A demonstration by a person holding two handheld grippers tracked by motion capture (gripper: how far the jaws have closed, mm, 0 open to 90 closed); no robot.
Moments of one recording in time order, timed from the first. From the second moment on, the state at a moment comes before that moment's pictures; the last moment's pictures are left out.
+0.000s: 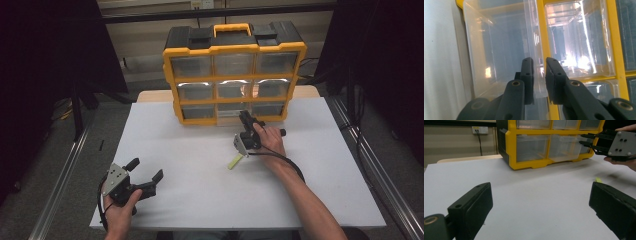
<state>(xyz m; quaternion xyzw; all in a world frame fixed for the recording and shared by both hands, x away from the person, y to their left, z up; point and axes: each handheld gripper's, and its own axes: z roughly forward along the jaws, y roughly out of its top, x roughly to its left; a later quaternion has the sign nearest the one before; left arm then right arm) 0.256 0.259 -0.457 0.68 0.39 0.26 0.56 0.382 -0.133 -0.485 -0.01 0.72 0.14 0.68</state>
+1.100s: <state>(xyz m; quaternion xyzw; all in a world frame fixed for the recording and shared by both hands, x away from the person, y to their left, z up) 0.255 0.260 -0.456 0.68 0.39 0.27 0.55 0.367 -0.132 -0.484 -0.03 0.72 0.14 0.68</state>
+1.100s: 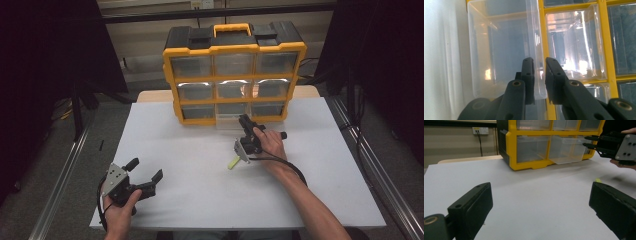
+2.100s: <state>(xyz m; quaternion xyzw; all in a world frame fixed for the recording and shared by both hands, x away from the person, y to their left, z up) 0.255 0.258 -0.457 0.68 0.39 0.27 0.56 0.355 -0.137 -0.485 -0.04 0.72 0.15 0.68</state>
